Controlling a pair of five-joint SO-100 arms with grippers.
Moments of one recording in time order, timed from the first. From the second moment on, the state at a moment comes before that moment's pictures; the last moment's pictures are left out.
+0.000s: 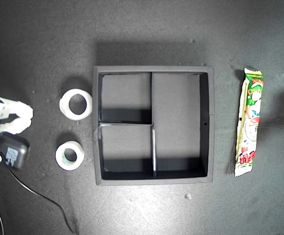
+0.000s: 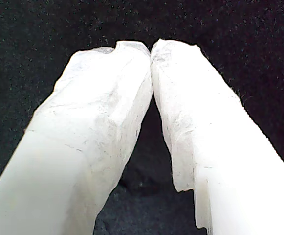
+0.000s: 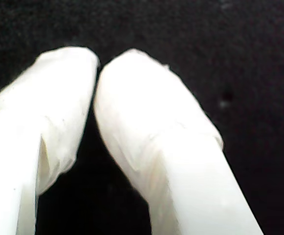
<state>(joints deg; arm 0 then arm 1) 3.4 191.1 176.4 77.8 -77.8 6.5 191.4 178.3 76.1 64.0</state>
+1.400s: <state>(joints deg) -11.1 191.1 175.5 54.5 -64.7 13.7 191.4 178.3 52.4 67.1</state>
